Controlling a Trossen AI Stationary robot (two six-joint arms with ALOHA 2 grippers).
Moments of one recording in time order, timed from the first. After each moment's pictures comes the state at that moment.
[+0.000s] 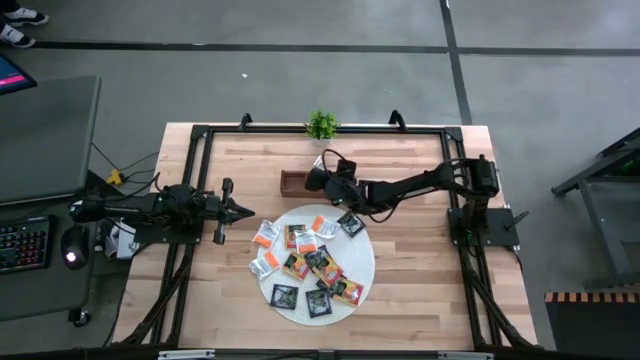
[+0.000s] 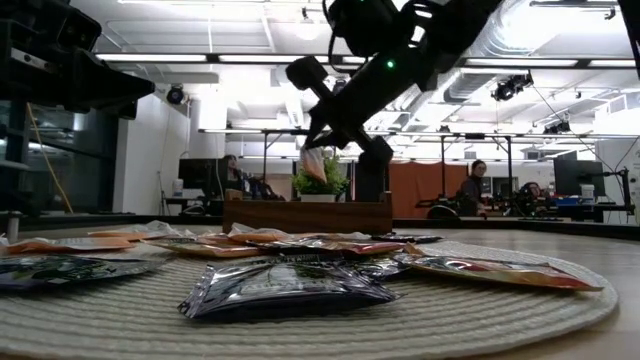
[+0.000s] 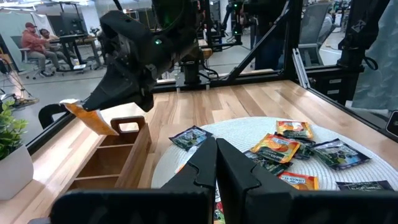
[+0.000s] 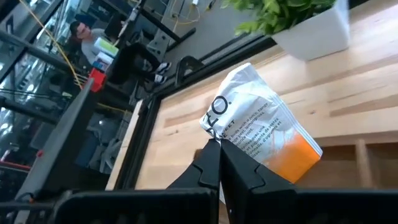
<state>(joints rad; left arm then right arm) -0.05 0.06 0.01 0.01 0.01 0.10 -0.05 1.90 1.13 0.30 0.73 1.29</state>
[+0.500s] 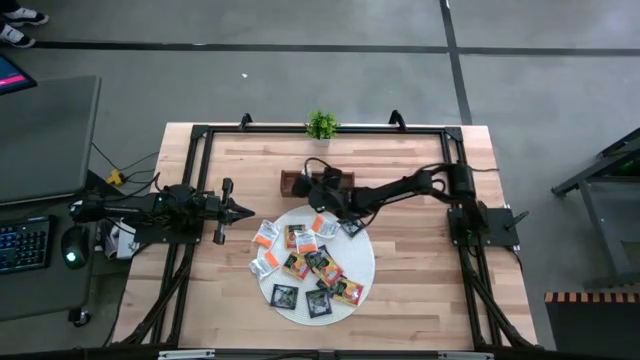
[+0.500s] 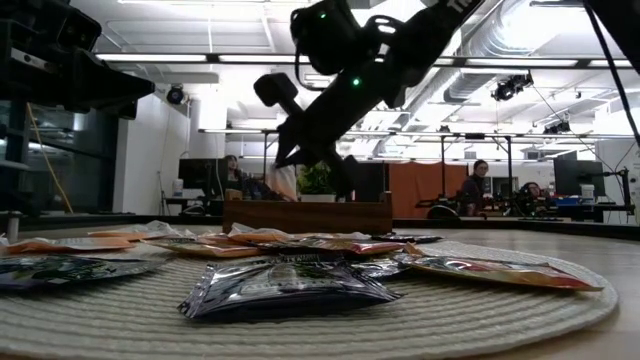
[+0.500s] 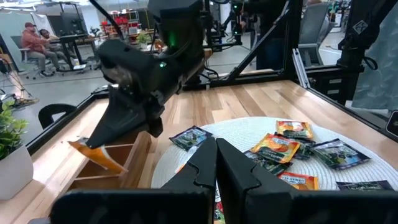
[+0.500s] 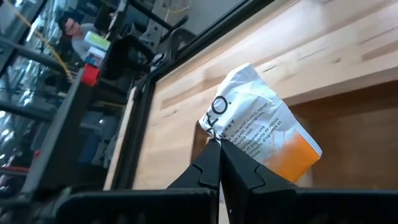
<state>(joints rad) -0.05 0.06 0.01 0.01 0.01 0.10 -0.02 2.08 1.29 0.26 0.72 1.41</state>
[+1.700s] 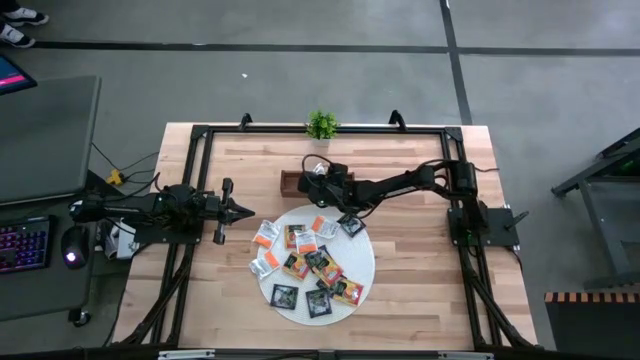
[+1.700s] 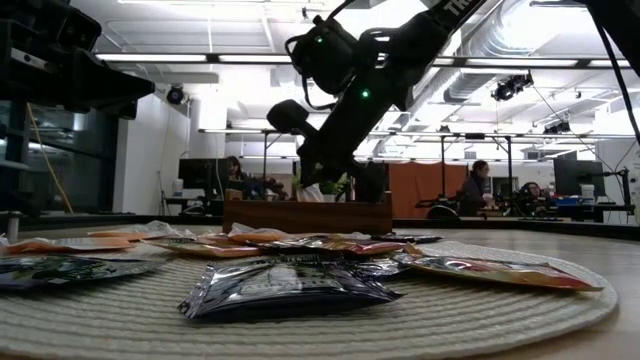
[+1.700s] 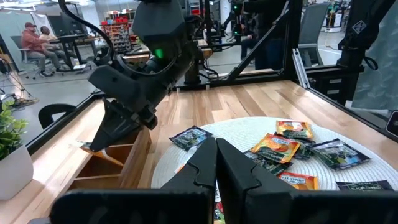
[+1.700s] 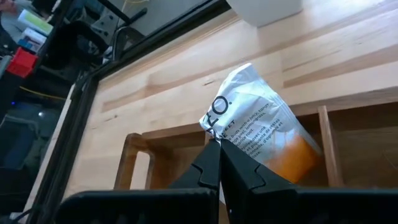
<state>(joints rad) -0.05 0.06 0.01 0.01 0.01 0.10 -0.07 2.05 1.29 0.01 0.70 1.42</state>
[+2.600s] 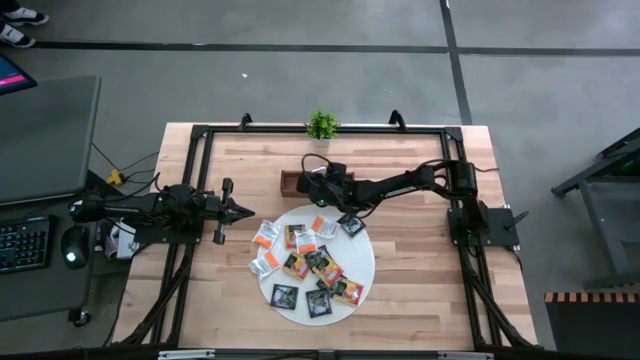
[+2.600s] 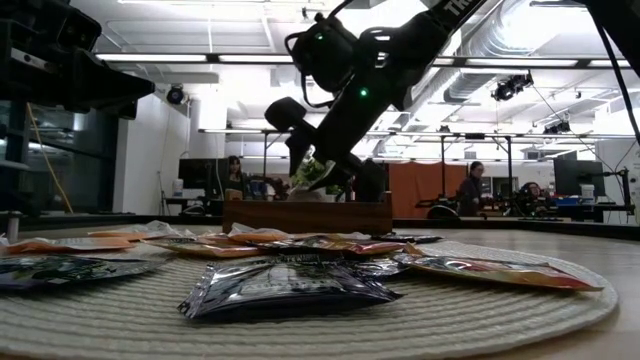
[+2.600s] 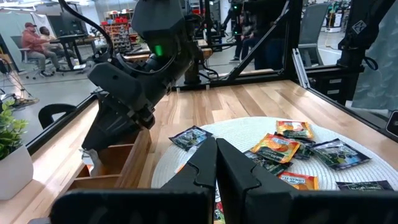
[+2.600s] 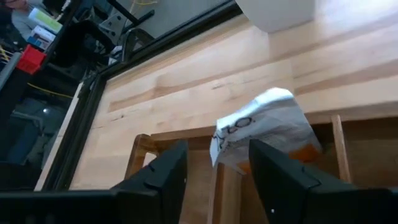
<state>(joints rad) -0.05 0.06 0.01 0.01 0.01 0.10 -0.07 2.05 1.29 0.05 0.71 1.36</state>
